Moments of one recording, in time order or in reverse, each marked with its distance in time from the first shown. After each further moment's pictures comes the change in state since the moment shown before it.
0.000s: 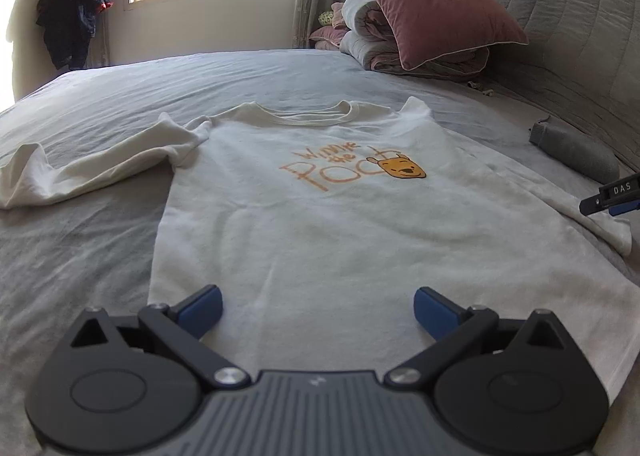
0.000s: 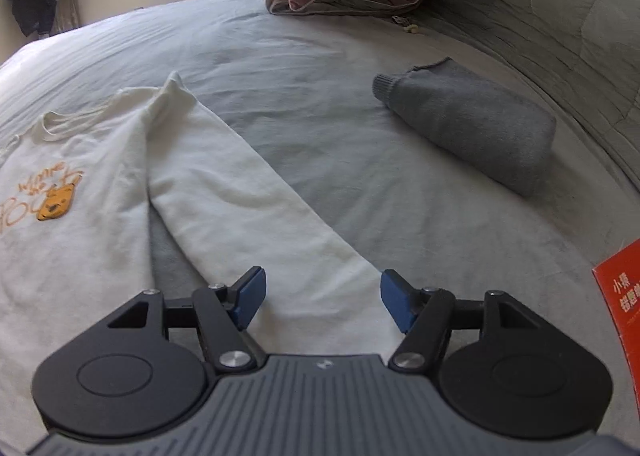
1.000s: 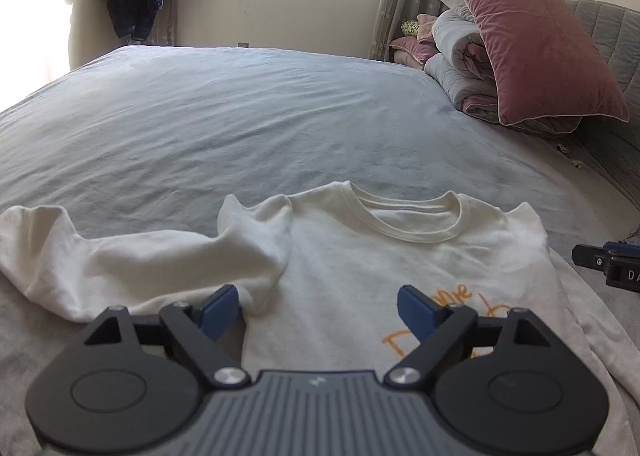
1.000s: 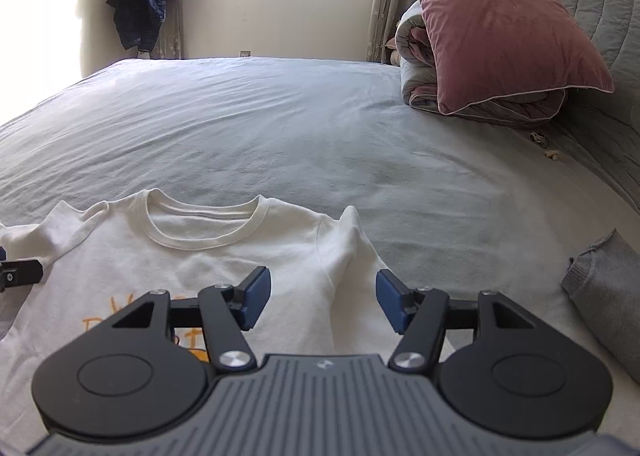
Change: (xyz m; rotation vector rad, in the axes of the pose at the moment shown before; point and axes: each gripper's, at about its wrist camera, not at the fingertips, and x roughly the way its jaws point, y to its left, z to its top) left arm 0.052 0.058 0.120 -0.171 0.033 0.149; right arm 0.010 0.129 0.101 -0.182 -0.227 0.265
